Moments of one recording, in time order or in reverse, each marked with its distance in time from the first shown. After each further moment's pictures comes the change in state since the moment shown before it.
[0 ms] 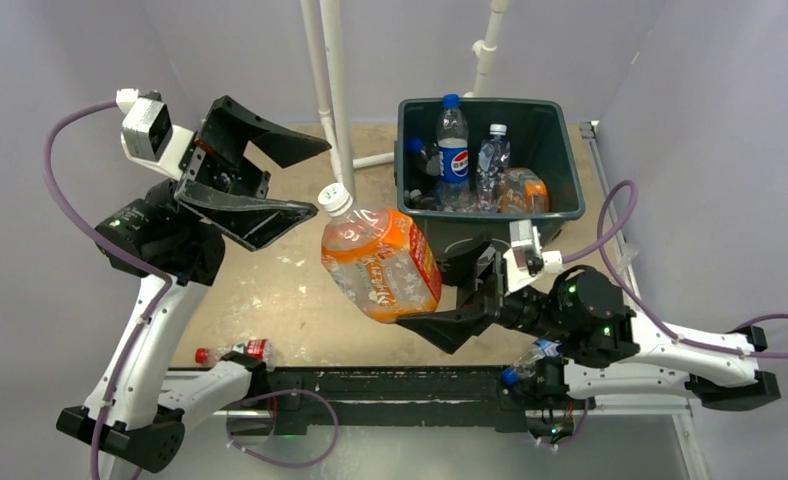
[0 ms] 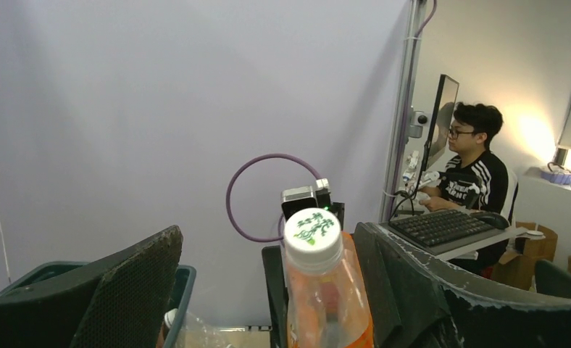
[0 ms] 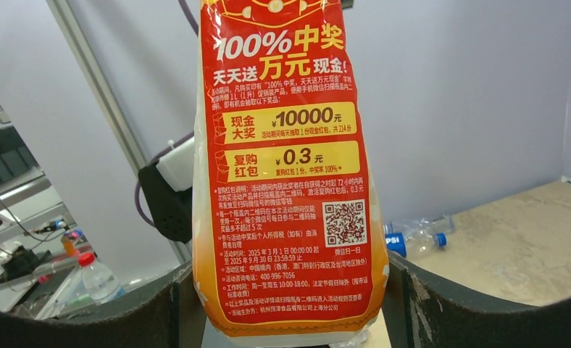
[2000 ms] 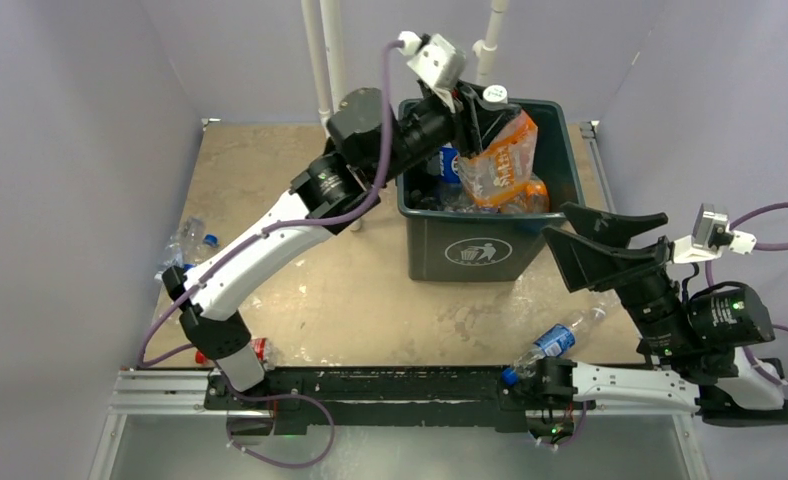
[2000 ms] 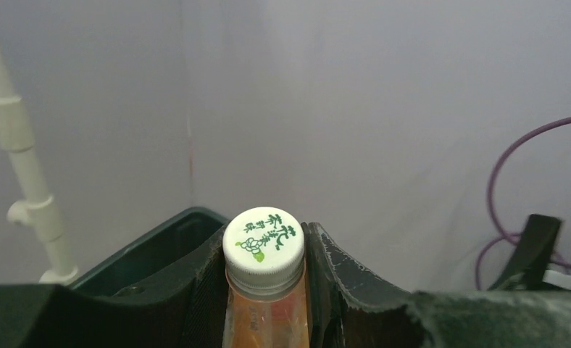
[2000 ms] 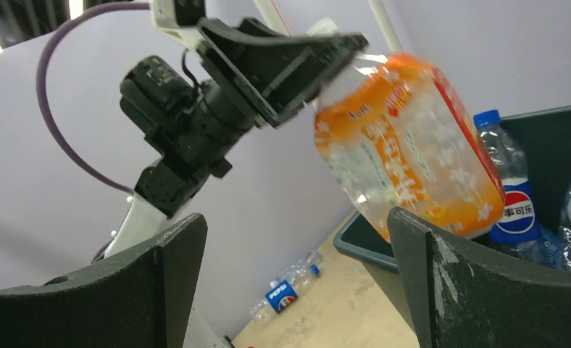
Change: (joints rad) left arm -0.661 0.685 0.797 -0.953 -0.838 0.998; right arm -0.007 -0.357 0.089 -0.192 0.612 -0.067
